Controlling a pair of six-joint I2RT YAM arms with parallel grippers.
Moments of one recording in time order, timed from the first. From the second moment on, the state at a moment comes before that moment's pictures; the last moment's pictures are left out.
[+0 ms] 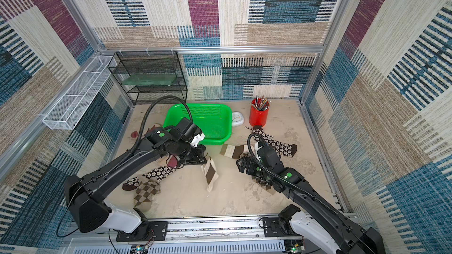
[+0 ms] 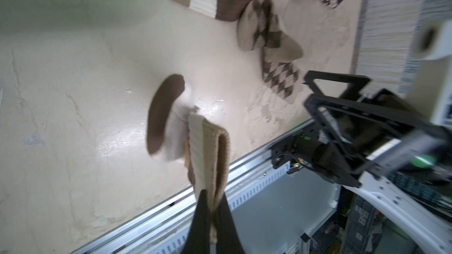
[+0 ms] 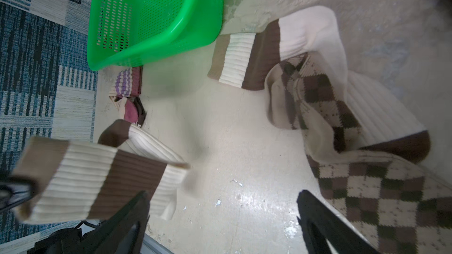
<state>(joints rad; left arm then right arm) -0.74 1.45 1.44 -1.06 0.34 -0.70 0.55 0.86 0.60 -0.49 -0.15 0.77</state>
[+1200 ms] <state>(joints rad) -0.93 1.32 1.51 -0.71 0.32 -1.03 0.48 0.76 0.66 -0.57 -0.12 0.73</state>
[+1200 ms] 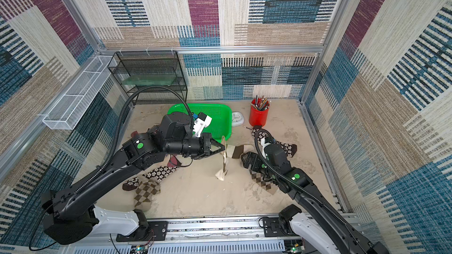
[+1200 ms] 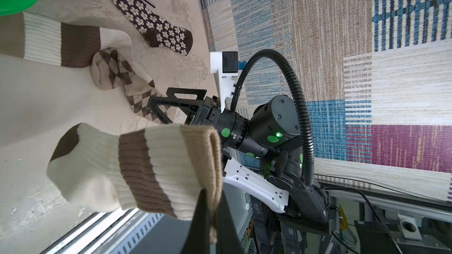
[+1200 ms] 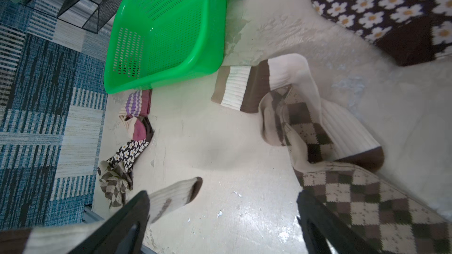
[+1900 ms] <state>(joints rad) -0.61 0.89 0.61 -0.62 0.16 -1.14 0.75 1.08 0.69 -0.49 -0.17 0.87</state>
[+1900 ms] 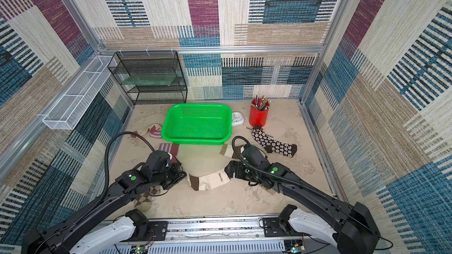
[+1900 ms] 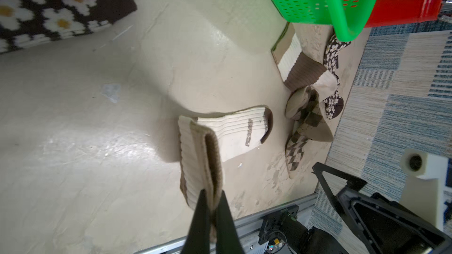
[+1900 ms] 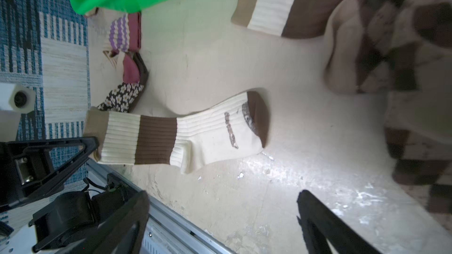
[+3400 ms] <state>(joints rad) -0.50 0.85 0.75 -0.94 -0.04 -0.87 0.84 1.23 0.56 -0.57 0.06 1.14</state>
